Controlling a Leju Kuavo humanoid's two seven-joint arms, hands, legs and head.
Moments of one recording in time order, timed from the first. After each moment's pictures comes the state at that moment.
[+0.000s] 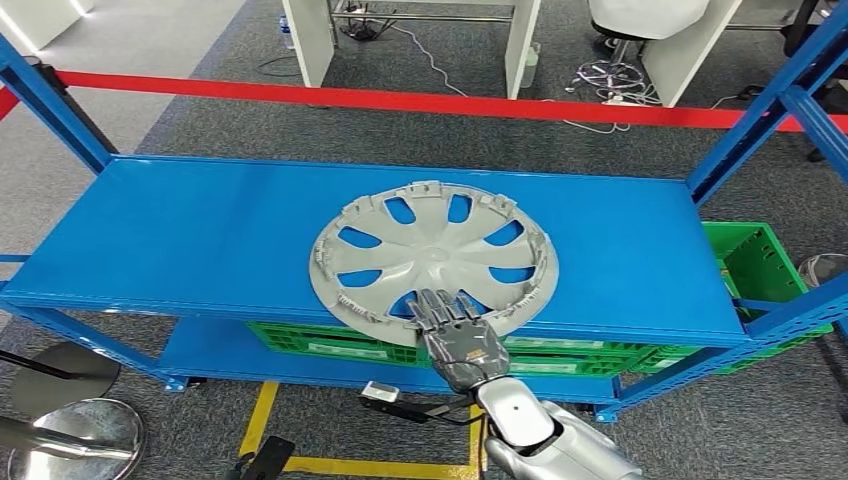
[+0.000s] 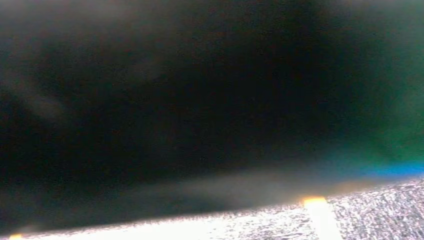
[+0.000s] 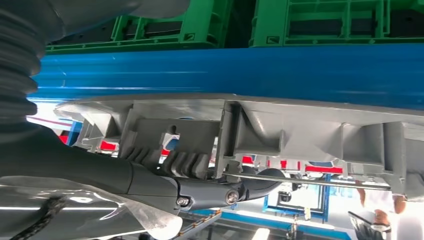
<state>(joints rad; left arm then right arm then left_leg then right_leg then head) -0.03 -0.12 0.03 -0.23 -0.43 0.28 -0.27 -0.28 0.00 0.71 -0.86 1.50 -0.47 0.18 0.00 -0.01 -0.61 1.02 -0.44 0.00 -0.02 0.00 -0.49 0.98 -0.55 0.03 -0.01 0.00</state>
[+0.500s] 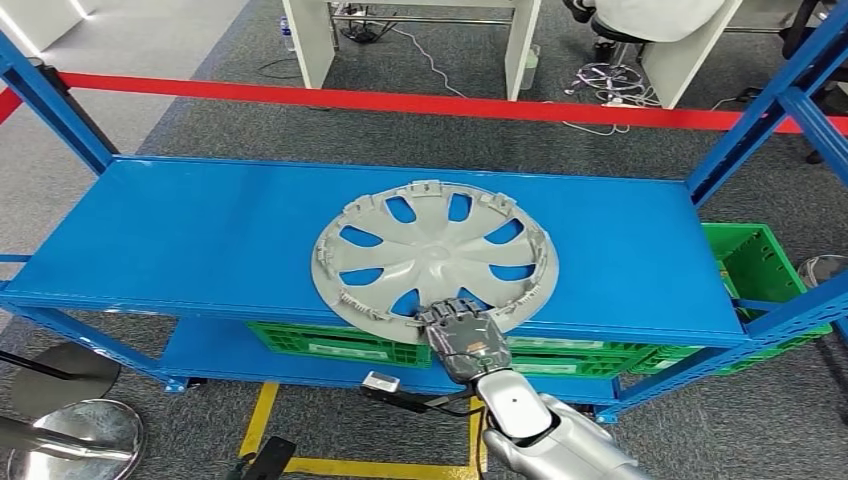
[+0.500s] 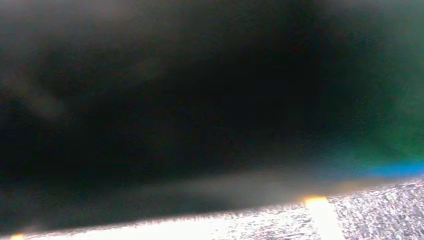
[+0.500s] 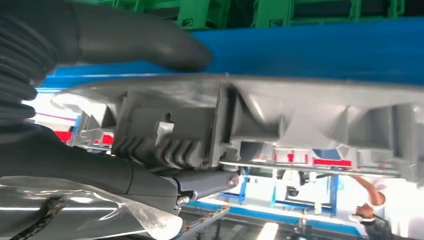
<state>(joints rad) -0.03 -0.12 0.03 -0.23 -0.45 0.28 -0.26 -0.32 0.02 0.70 -0.81 1.53 -0.50 0.19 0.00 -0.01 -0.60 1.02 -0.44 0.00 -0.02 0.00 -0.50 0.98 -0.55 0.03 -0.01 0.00</state>
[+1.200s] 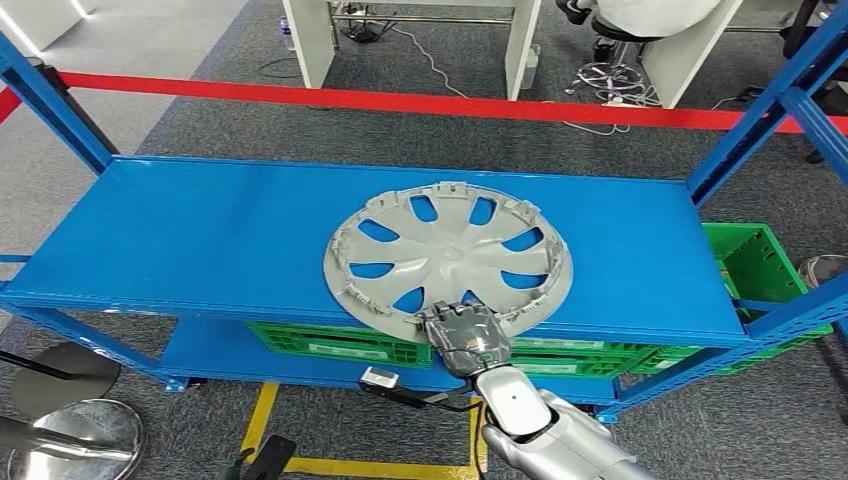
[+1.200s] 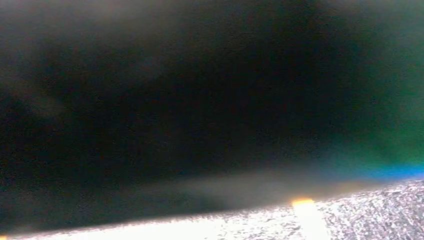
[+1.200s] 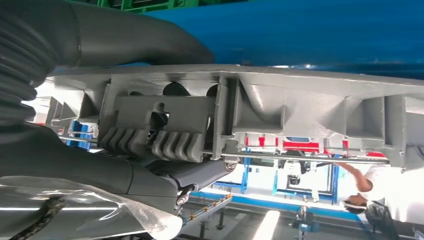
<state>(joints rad) -0.03 -0.12 0.04 -0.23 -0.45 0.30 -0.31 -0.32 0.03 0.68 -0.82 1.55 -0.54 0.19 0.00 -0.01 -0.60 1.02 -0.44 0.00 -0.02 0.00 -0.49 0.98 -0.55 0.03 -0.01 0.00</state>
